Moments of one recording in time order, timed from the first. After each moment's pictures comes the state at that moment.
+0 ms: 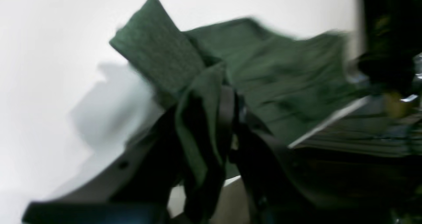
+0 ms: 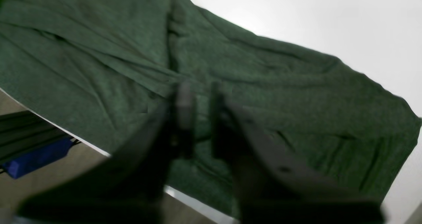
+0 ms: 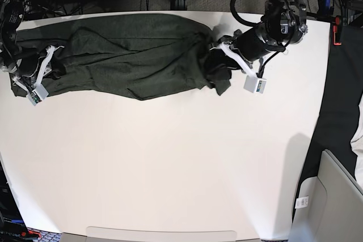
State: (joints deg) left arm 15.3 -6.3 -3.8 115.7 -48.4 -5.2 62.8; right arm -7.8 32.2 22.2 102.9 51.2 38.7 -78.7
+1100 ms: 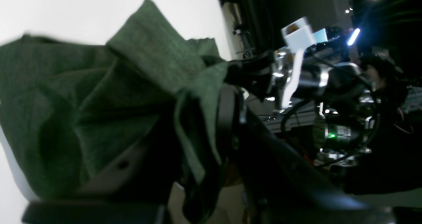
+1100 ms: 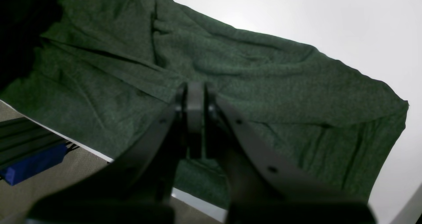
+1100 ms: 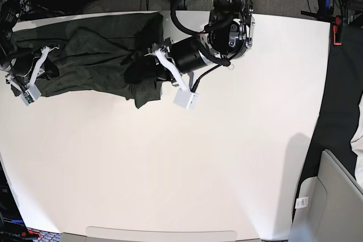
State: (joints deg) left arm 7.6 9.6 11.0 111.0 -51.9 -5.3 62.5; right arm -8.4 32.1 25.5 103.0 50.9 38.7 -78.7
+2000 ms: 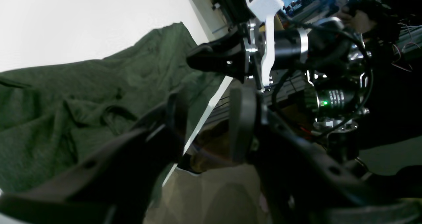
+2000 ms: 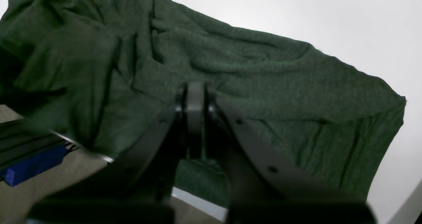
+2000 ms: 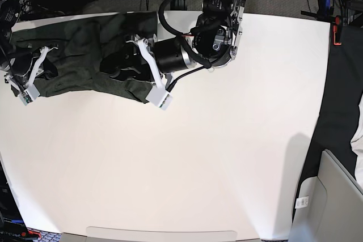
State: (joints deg) left arm 3.7 9.4 17.6 107.6 -52.3 -13.1 63.3; right arm -8.5 32.0 26.2 103.0 50.9 38.7 -78.7
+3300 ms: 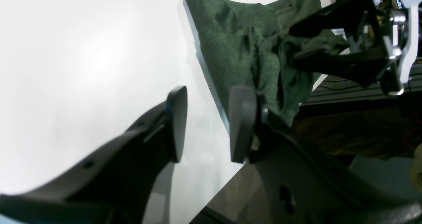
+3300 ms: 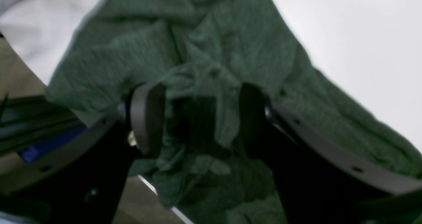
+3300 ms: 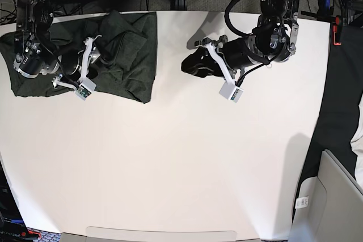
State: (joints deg) left arm 7.7 -11.2 6.0 107.7 -52.3 -12.6 62.7; right arm -5.1 26.5 5.9 106.3 45.2 38.7 -78.5
